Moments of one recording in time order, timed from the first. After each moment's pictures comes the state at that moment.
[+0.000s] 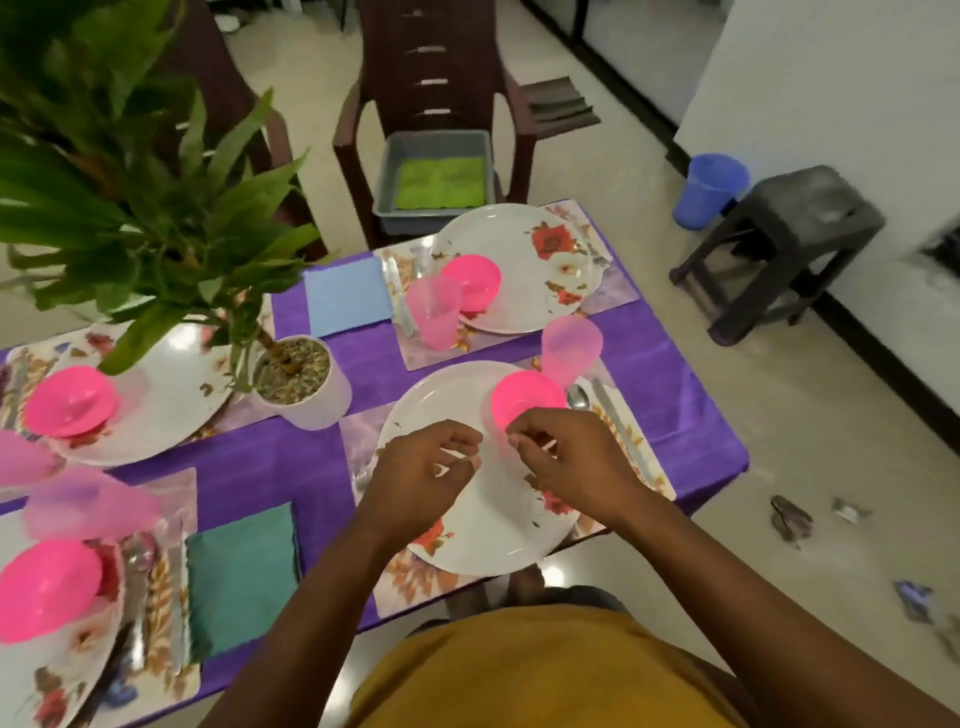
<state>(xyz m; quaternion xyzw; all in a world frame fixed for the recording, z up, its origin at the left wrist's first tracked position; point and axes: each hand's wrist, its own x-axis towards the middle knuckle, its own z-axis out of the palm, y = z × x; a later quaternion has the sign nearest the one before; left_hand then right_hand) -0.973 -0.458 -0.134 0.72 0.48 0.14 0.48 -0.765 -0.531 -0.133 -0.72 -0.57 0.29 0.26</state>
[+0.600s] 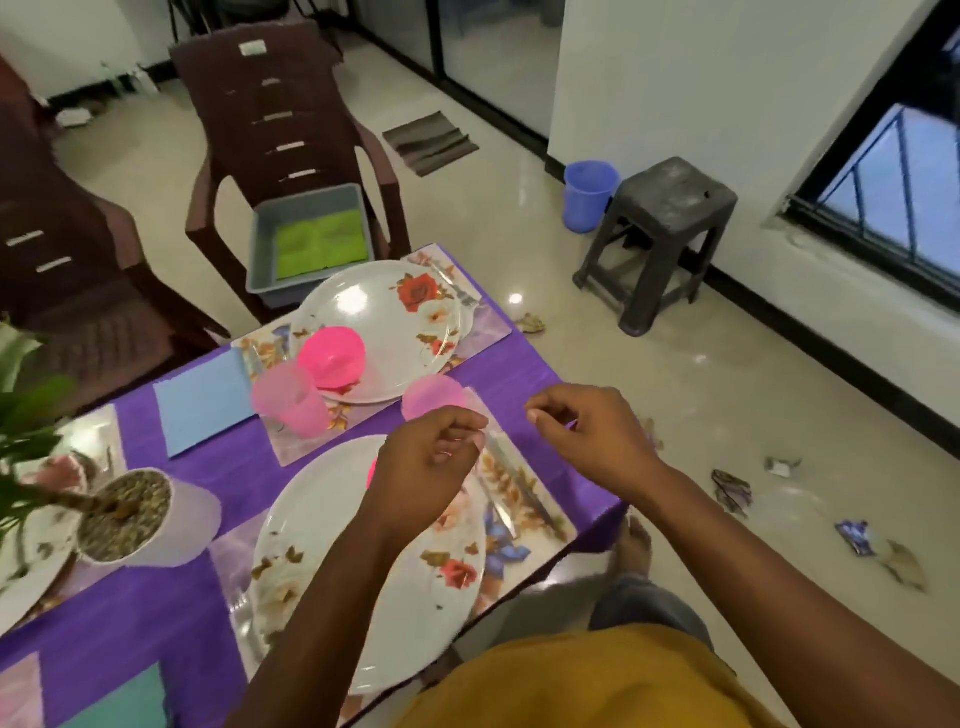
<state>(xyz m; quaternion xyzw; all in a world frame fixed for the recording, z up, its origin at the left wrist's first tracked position) -0.793 -0.444 -0.114 0.76 0.38 0.14 0.51 -0.591 -0.559 -0.125 -0.79 -0.44 0.23 0.35</state>
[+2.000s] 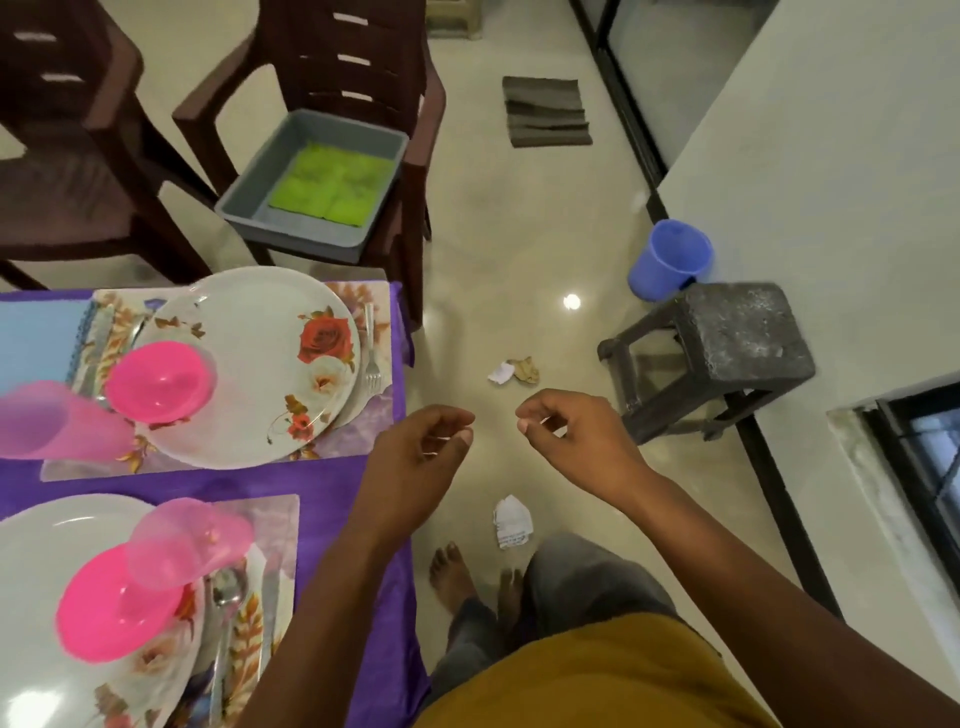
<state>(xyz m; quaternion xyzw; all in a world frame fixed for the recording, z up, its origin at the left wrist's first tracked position) -0.470 -0.361 -0.152 0.60 0.56 0.27 0.50 -0.242 -0.372 -0.144 -0.71 -0.60 0.34 0.18</state>
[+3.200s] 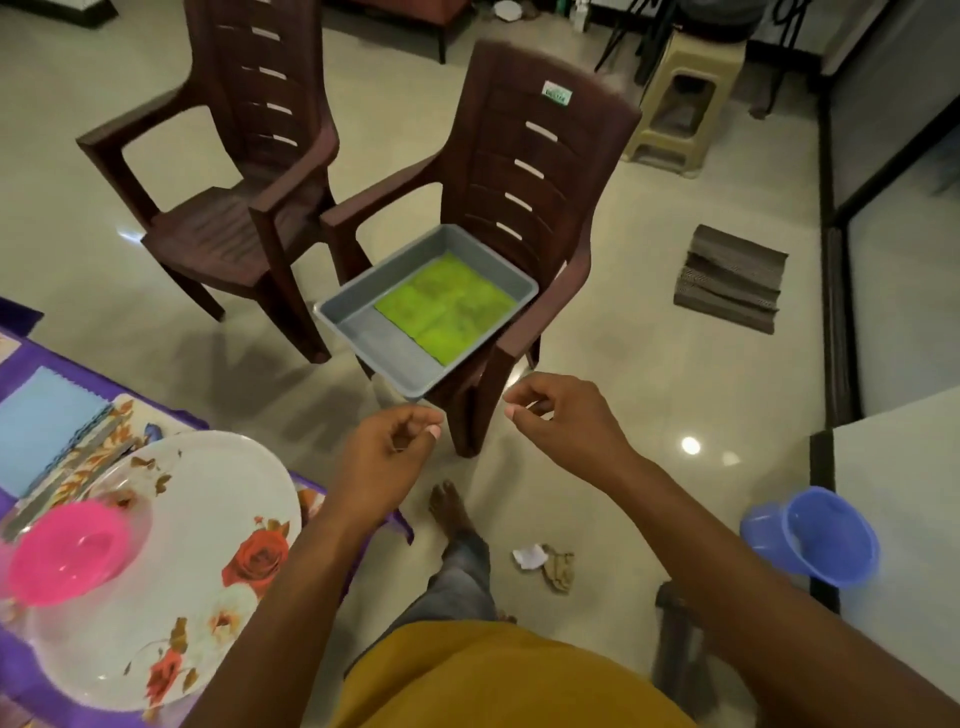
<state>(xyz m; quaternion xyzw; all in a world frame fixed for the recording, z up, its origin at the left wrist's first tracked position) -0.404 0.005 -0.153 0.44 0.72 0.37 0.39 -0.184 0.120 -0.134 -0.51 -0.75 0.40 0.16</state>
